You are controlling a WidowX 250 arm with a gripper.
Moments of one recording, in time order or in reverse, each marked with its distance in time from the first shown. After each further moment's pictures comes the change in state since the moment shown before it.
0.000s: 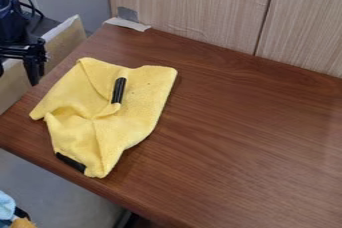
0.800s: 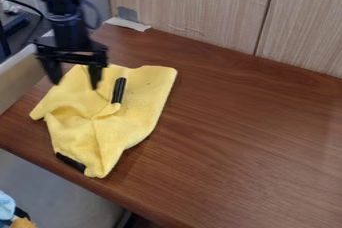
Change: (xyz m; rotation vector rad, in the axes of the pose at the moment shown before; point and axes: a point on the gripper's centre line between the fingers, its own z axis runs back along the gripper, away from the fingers) arm 0.020 -0.090 -0.013 -0.034 0.008 -0.084
